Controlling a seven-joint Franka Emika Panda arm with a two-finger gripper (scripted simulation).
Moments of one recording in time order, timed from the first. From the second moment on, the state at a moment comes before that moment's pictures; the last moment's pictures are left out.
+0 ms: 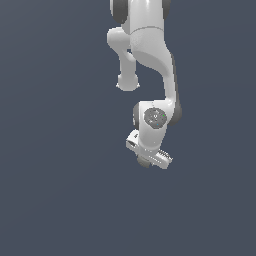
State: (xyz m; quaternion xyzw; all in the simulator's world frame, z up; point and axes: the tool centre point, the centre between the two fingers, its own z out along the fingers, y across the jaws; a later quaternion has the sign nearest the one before) arm 0.037 0.081 0.040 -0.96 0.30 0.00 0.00
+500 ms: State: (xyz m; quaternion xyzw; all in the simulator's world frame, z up) arm 0.016 0.088 0.040 -0.96 0.30 0.00 0.00
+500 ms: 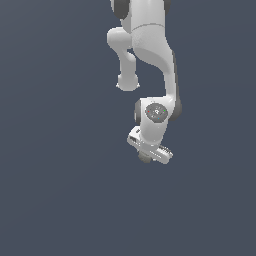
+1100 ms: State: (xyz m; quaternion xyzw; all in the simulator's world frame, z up) arm -0.055 0.115 0.041 -0.96 0.29 0.00 0.00
